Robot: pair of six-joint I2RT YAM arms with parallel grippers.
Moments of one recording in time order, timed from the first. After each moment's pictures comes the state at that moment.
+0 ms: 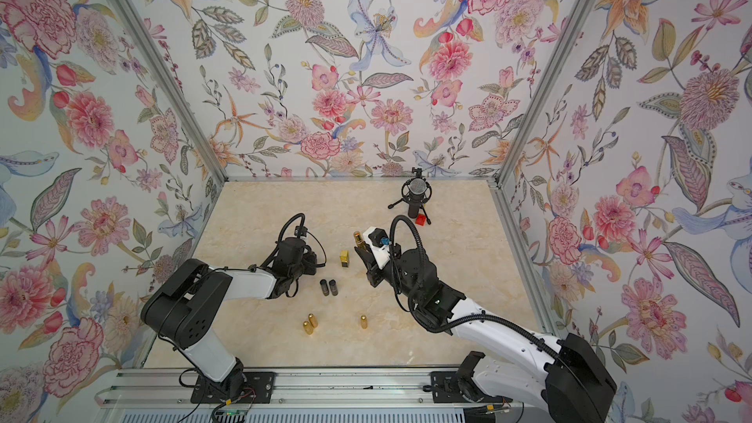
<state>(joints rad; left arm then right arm) -0.46 1.72 0.64 0.37 -0.19 -0.24 0.85 1.10 0.63 0.36 0.00 -0.02</state>
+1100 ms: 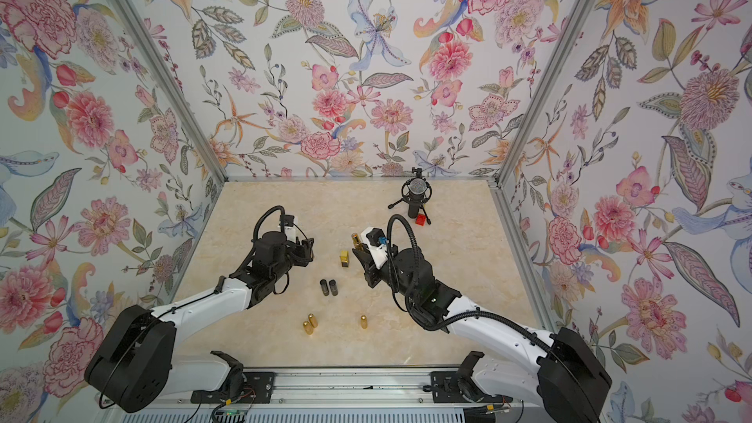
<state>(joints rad) -0.46 1.28 0.62 0.21 -0.11 -0.25 0.85 1.16 0.63 0.36 -0.02 0.04</state>
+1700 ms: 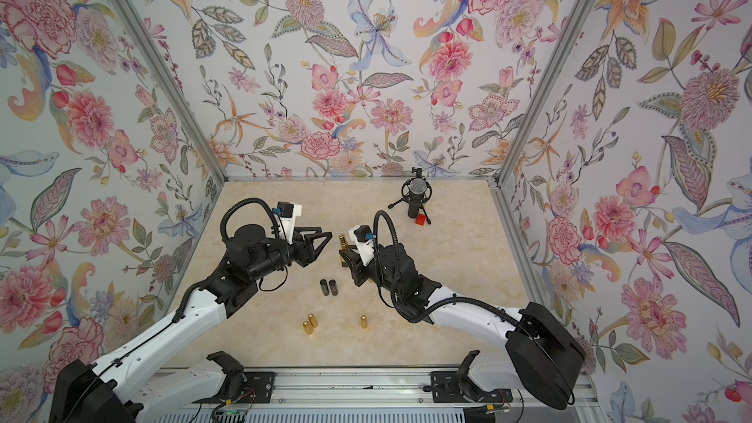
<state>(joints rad) -0.54 1.08 0.77 0.12 0.36 -0.39 0.89 1.32 0.69 0.46 -0.05 0.14</state>
